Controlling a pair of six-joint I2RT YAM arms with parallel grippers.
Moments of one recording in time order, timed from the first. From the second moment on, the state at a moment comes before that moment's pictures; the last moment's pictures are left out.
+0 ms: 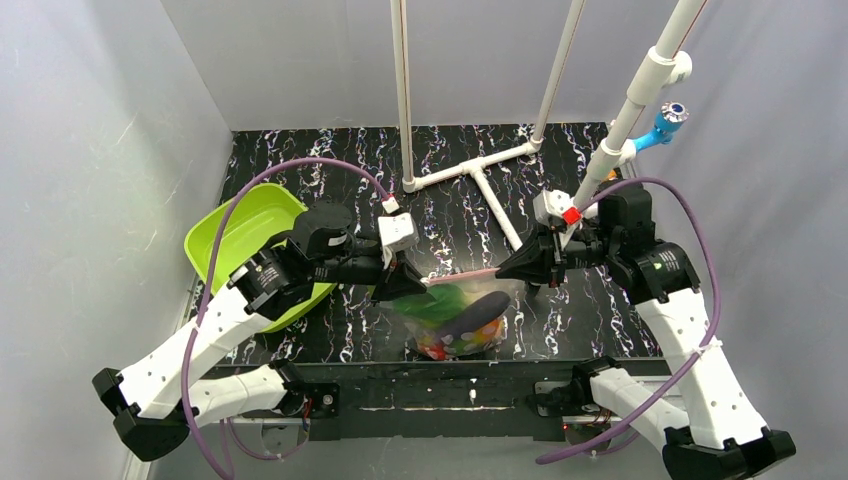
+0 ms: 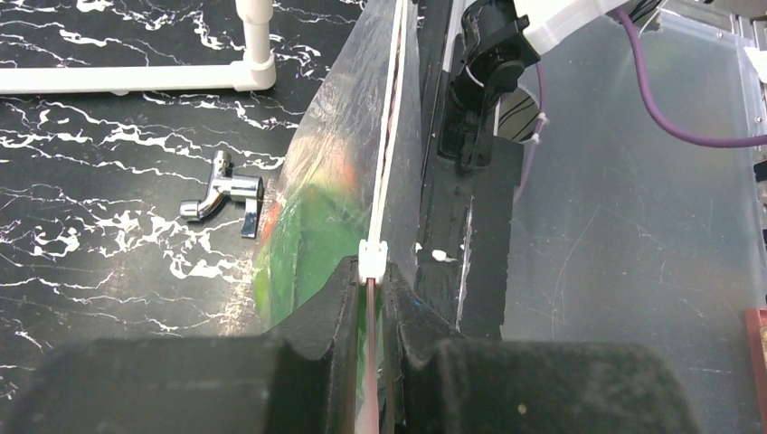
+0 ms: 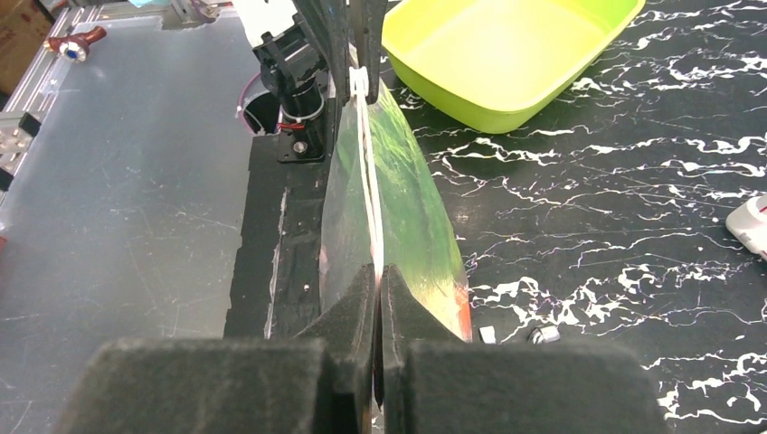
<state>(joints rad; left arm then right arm) -0.84 0.99 1.17 -0.65 0.56 0.08 0.33 0.91 1.15 -0.80 -1.22 -0.46</state>
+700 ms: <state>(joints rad) -0.84 0.92 1.09 -0.57 0.59 0.01 0.31 0.82 1.08 -0.75 -1.27 -0.41</state>
